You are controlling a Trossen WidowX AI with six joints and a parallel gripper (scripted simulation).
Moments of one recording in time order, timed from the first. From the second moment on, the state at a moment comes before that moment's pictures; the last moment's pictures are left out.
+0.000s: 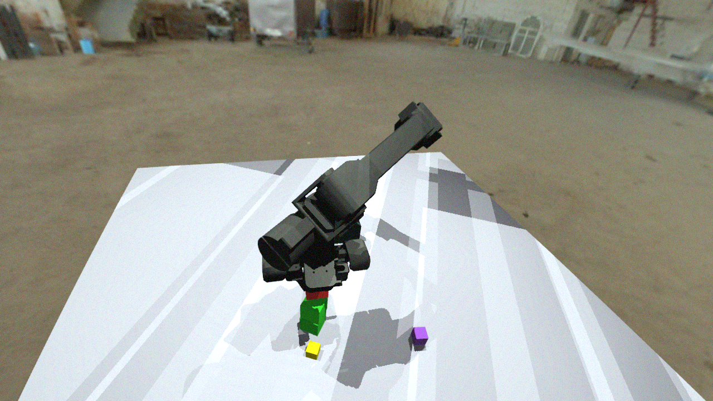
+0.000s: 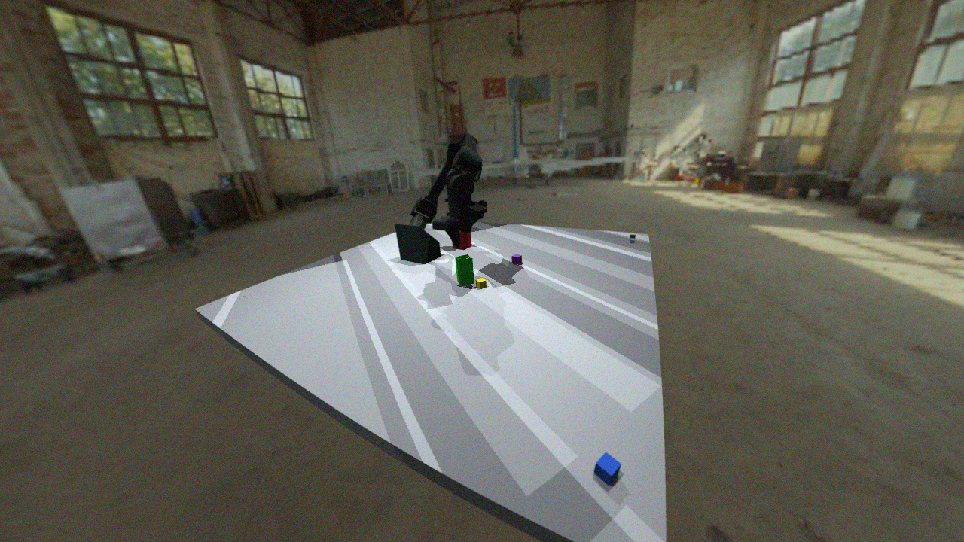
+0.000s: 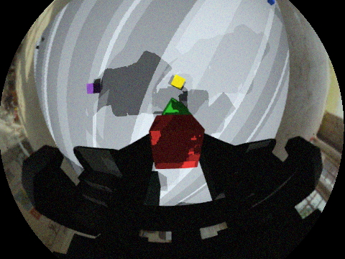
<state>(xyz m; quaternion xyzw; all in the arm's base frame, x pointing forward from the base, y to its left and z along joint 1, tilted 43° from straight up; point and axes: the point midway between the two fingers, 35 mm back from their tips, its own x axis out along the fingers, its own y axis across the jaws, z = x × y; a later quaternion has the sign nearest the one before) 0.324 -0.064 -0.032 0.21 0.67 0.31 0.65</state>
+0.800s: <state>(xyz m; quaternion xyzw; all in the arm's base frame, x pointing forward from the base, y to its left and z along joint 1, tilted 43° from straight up) 0.325 -0.045 -0.059 0.19 0.66 0.31 0.65</state>
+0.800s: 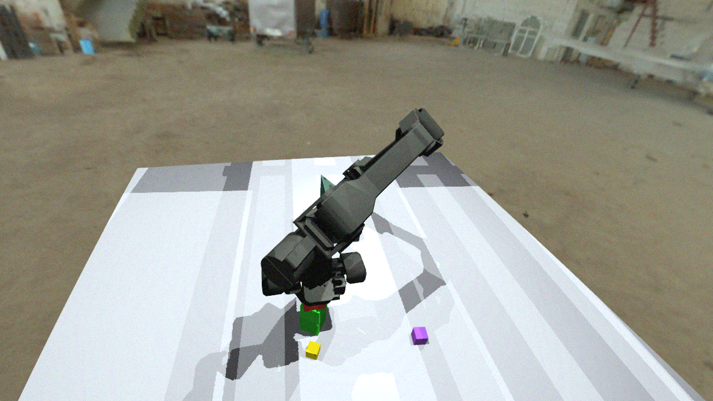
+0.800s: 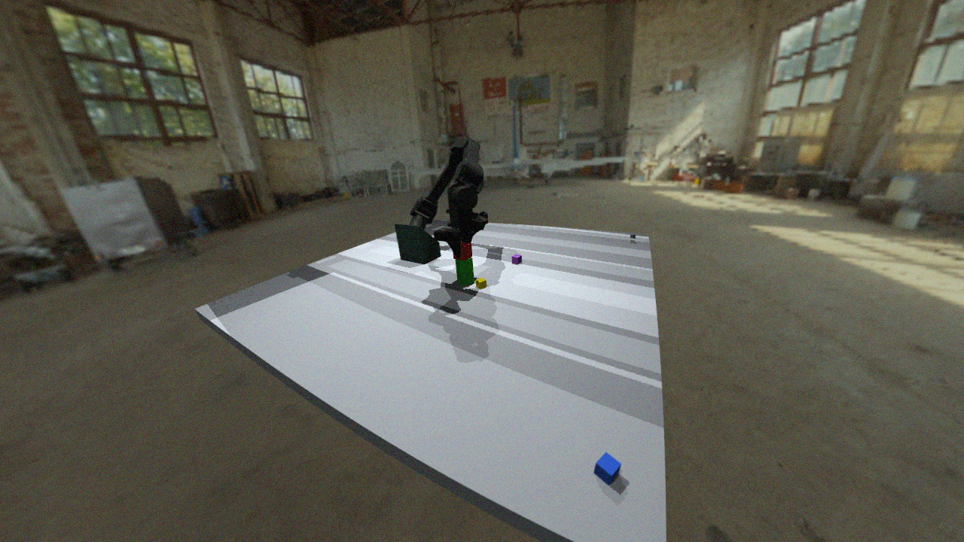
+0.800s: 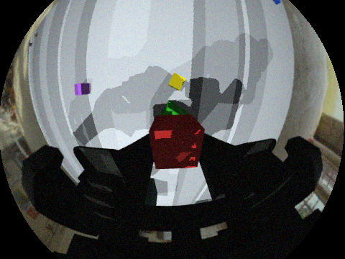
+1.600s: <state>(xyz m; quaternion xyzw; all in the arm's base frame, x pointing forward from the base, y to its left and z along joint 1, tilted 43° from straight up) 0.325 -0.044 -0.059 0.20 0.66 0.31 0.65</state>
